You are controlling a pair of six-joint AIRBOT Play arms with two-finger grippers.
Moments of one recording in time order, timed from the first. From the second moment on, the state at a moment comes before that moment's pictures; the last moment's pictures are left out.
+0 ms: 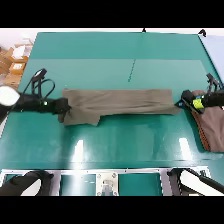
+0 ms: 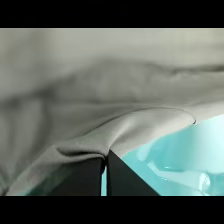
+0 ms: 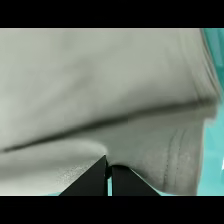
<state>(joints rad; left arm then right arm) -0.09 -0.99 0.88 1.04 -1.07 -1.52 -0.37 -1.17 0.98 -1.07 1.21 1.58</state>
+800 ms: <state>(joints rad) -0.03 -1.59 1.53 1.07 -1.11 -1.44 -0.46 -1.78 1.57 -0.96 1.33 1.43</state>
